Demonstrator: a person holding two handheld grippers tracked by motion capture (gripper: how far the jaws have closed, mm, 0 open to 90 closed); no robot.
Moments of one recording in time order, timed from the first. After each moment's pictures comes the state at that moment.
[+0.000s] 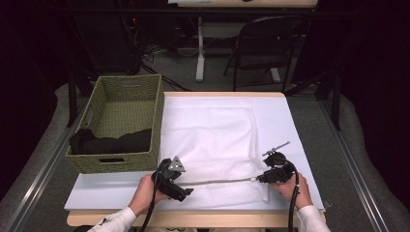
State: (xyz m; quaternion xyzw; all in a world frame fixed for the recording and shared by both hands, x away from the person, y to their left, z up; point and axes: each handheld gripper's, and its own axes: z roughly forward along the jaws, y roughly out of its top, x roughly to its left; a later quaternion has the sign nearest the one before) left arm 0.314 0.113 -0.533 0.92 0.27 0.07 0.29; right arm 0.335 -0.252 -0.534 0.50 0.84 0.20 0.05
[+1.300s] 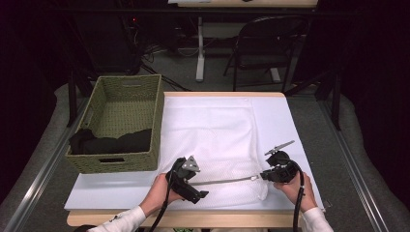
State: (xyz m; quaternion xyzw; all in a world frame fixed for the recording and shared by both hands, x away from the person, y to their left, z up) left arm 0.310 0.073 -0.518 0.92 0.23 0.03 0.32; right arm 0.325 -0.253 -0.512 0.48 0.85 0.23 0.06
